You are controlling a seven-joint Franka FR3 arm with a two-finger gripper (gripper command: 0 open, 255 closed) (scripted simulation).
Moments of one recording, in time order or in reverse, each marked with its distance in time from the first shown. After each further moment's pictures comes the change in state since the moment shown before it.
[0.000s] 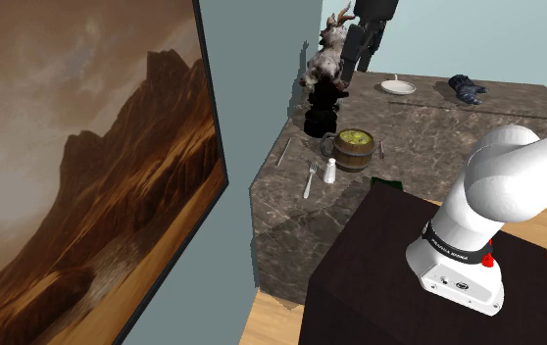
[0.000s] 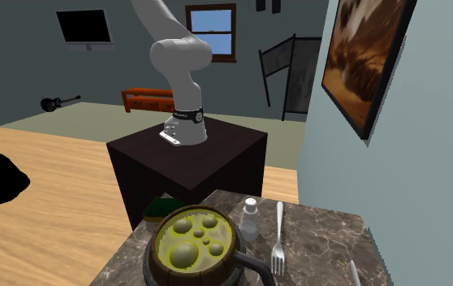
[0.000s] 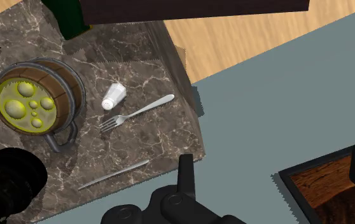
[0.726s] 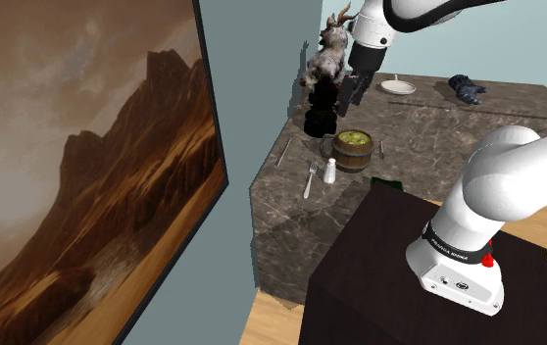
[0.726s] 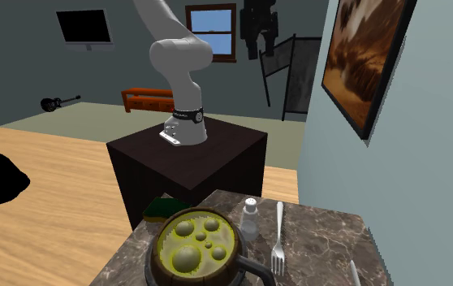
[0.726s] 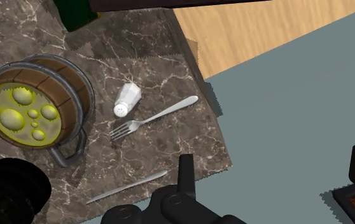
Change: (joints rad) arm -0.048 0.011 -0.083 -0.269 -0.063 0.303 -0.087
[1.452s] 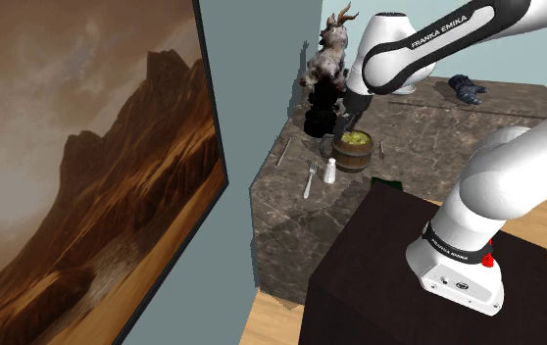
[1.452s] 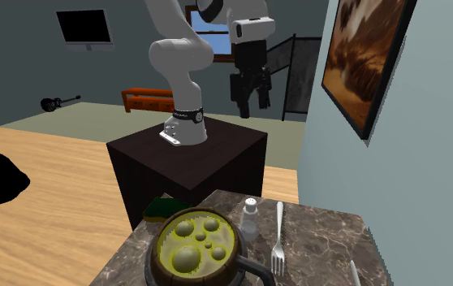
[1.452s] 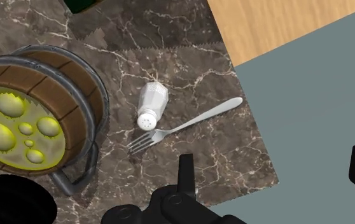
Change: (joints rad) arm -0.060 0.247 -0.136 -0.174 -0.069 0.455 -0.122
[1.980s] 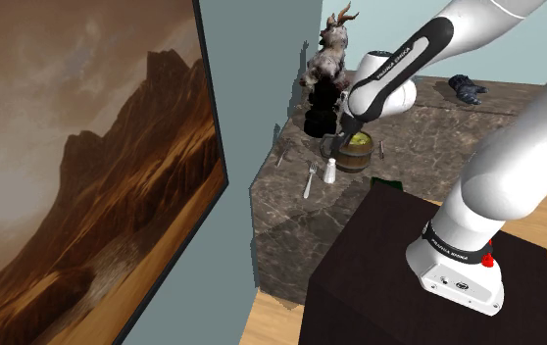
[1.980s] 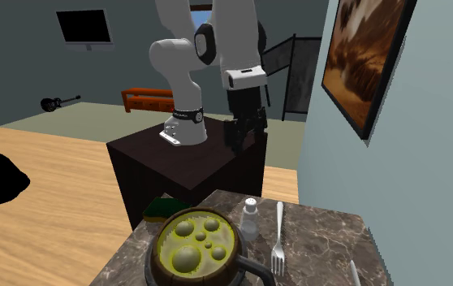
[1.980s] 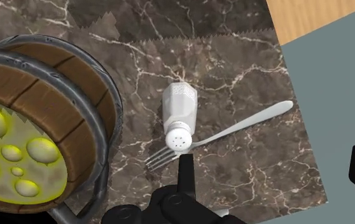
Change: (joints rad) arm 0.038 0.332 -0.138 -0.001 0.075 0.360 -0.159
